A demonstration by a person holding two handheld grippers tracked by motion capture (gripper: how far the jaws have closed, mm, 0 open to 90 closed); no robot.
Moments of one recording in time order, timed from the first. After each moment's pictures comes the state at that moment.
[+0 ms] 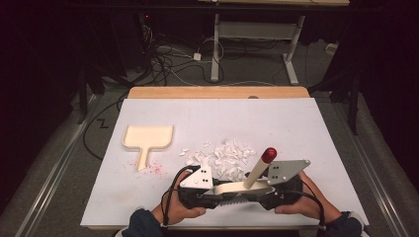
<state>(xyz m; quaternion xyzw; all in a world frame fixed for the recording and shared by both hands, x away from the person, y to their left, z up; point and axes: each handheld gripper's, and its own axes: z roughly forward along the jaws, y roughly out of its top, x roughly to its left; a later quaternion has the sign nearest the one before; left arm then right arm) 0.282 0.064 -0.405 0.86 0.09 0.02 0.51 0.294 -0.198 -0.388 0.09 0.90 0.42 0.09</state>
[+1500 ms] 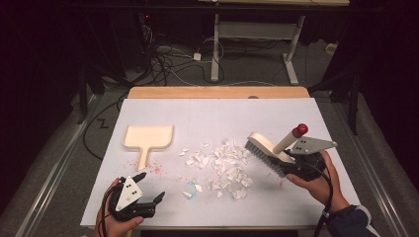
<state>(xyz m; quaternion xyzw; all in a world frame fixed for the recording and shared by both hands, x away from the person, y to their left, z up) 0.246 0.217 -0.462 0.82 0.33 0.25 0.40 0.335 -0.255 -0.377 0.27 0.85 0.39 0.22</state>
